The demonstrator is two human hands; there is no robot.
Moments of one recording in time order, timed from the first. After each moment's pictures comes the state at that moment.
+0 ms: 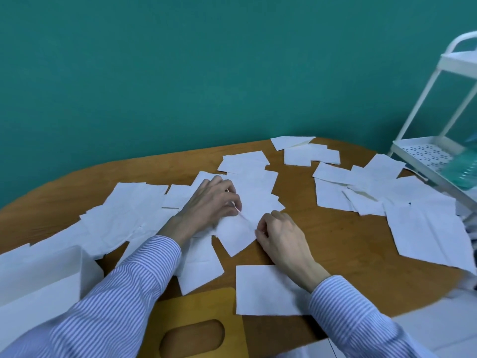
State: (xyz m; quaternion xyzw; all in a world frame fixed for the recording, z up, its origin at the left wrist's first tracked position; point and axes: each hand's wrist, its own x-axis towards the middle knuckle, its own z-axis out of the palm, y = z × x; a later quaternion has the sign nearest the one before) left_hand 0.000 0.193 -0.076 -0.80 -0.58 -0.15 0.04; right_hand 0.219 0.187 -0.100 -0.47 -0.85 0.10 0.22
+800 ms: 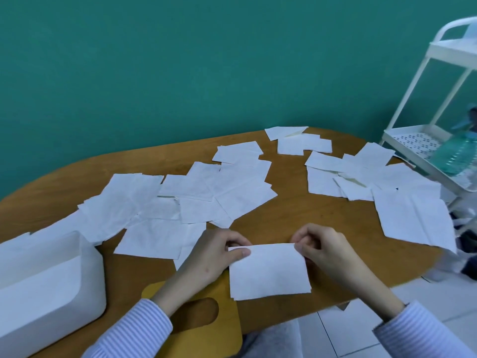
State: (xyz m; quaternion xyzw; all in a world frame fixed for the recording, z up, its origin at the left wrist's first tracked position) left_hand 0.080 0.077 -0.082 -0.63 -0.65 -0.29 -0.30; right_hand 0.323 0.147 -0.073 -0.50 -0.75 0.38 0.19
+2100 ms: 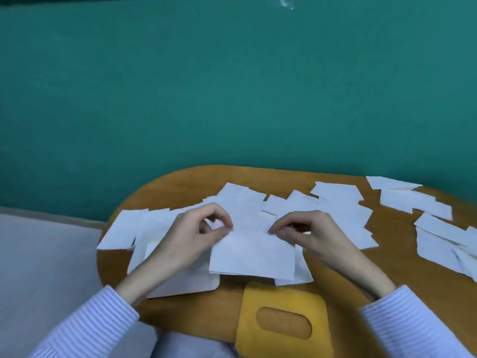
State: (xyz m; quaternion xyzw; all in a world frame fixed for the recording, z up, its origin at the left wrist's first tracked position) left_hand -0.065 -0.084 0.025 -0.51 -0.72 -0.45 -0.15; right_hand 0.131 0.097 0.026 -0.16 -0.87 0.41 0.21
